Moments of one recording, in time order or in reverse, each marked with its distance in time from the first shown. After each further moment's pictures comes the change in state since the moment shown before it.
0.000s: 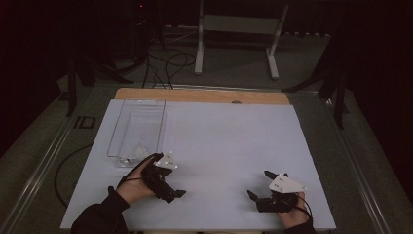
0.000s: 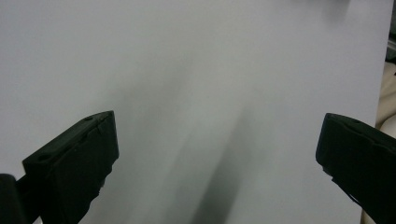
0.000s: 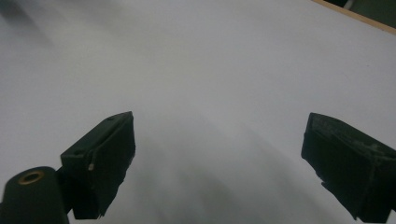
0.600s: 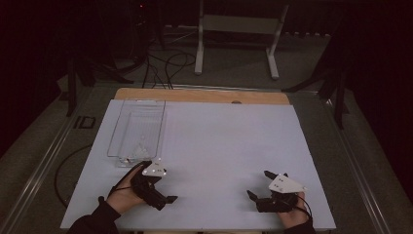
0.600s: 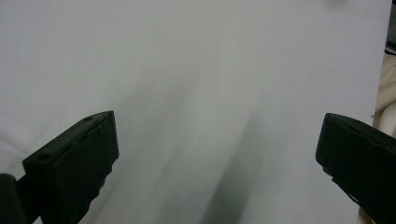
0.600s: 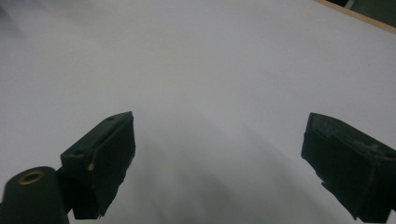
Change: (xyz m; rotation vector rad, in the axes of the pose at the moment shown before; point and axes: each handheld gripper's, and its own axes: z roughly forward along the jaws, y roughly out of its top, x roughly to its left) left arm -0.002 -0.036 -0.009 -0.052 0.033 -0.044; right arm 0.000 0.000 0.000 0.001 0.000 -0.004
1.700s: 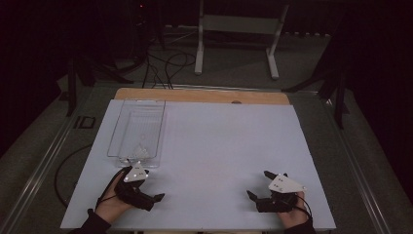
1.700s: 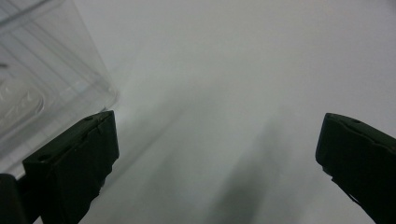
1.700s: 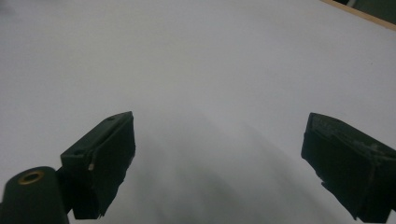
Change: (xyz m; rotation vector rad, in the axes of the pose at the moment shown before) left arm 0.006 -0.042 -0.013 -0.078 0.143 -0.129; right arm 0.000 0.000 0.000 0.007 0.005 0.004
